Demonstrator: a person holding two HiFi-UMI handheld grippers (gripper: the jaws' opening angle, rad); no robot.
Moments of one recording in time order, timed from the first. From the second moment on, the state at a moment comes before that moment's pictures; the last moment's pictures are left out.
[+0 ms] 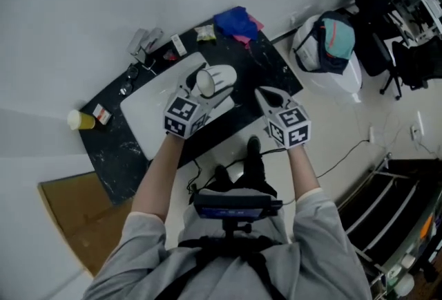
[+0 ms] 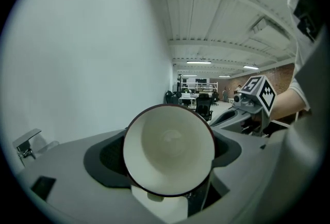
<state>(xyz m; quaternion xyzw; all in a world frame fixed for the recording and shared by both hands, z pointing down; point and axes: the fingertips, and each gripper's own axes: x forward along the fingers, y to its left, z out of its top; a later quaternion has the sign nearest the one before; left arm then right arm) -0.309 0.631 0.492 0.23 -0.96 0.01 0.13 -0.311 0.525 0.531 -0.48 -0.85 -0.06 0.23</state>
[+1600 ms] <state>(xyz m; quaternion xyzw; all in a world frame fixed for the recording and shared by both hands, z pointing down) -0.251 -0.039 0.427 0.63 -0.77 0.07 0.07 -0.171 -0.140 0.472 -0.04 -0.98 0.05 0.18</state>
